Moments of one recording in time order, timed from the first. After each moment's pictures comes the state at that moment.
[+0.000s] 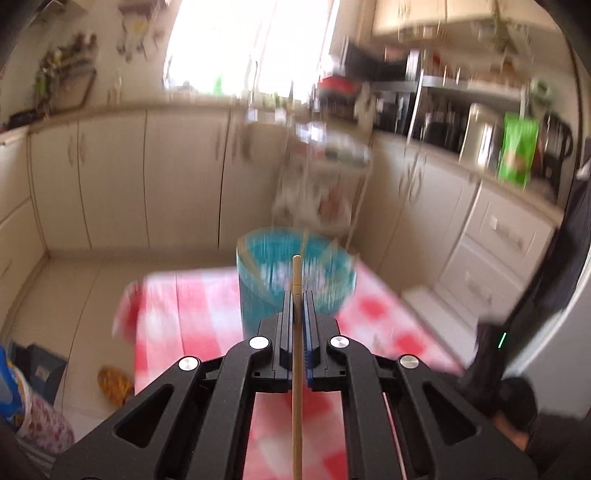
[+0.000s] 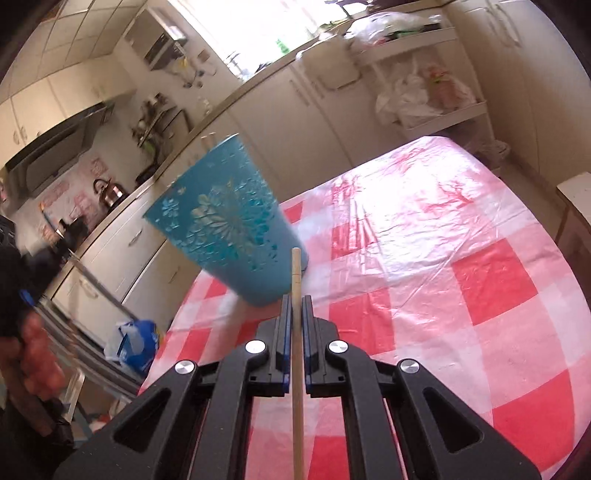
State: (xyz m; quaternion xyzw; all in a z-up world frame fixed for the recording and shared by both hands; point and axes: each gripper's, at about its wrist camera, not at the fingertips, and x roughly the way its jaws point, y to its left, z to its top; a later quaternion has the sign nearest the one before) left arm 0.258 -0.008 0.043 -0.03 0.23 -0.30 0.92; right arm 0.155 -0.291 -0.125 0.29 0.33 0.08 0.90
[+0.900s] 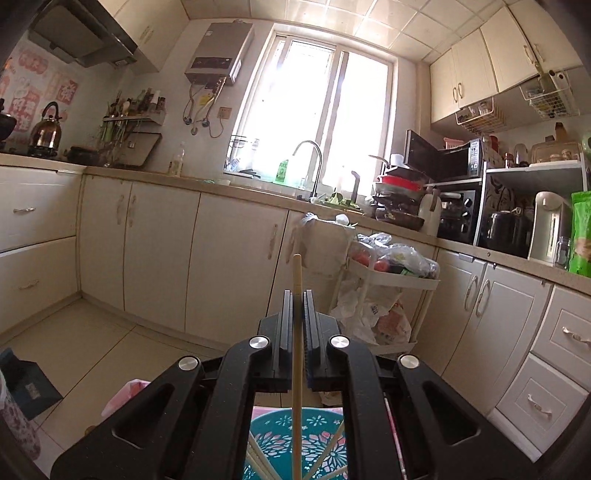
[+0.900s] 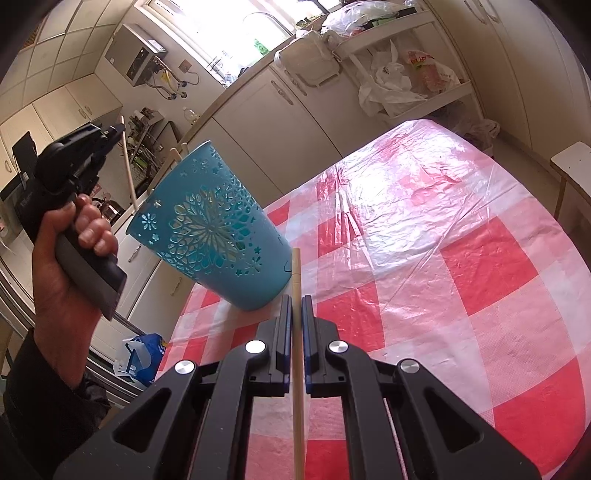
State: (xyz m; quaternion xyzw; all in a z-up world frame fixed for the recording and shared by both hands) left arm 0.348 -0.088 0.043 -0.09 0.08 -0.16 0.98; right arm 0.160 -0.306 -0.133 0.34 0.33 0.08 0.88
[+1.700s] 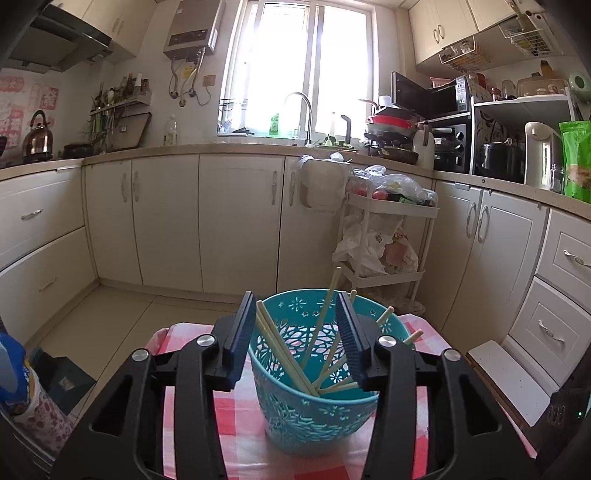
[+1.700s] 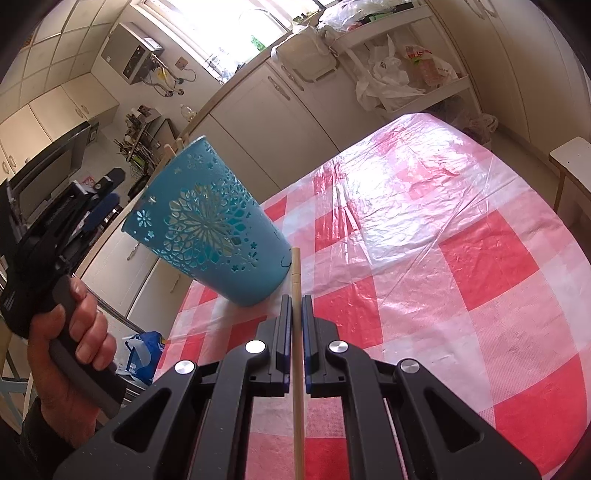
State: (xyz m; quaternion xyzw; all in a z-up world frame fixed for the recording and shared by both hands) left arm 0.282 -0.078 -0.005 -0.01 0.16 -0.16 0.97; right arm 0.162 -0.305 -0.134 0.34 0.34 0.08 0.87
